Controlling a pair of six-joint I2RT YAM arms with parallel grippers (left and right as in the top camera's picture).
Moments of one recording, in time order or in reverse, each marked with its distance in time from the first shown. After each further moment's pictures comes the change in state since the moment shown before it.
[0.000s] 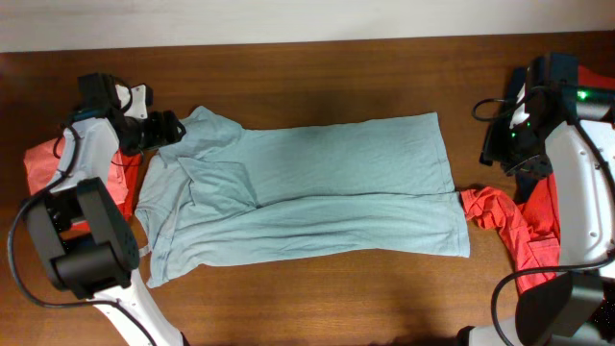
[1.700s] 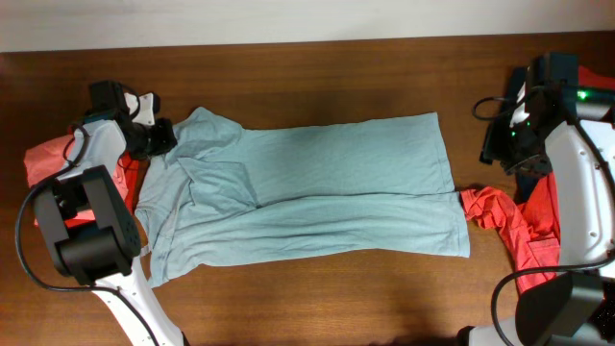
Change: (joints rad) left arm -0.002 0.082 0.002 0.034 0.017 0.000; right arm 0.000 0.000 0.000 0.029 0.000 -0.001
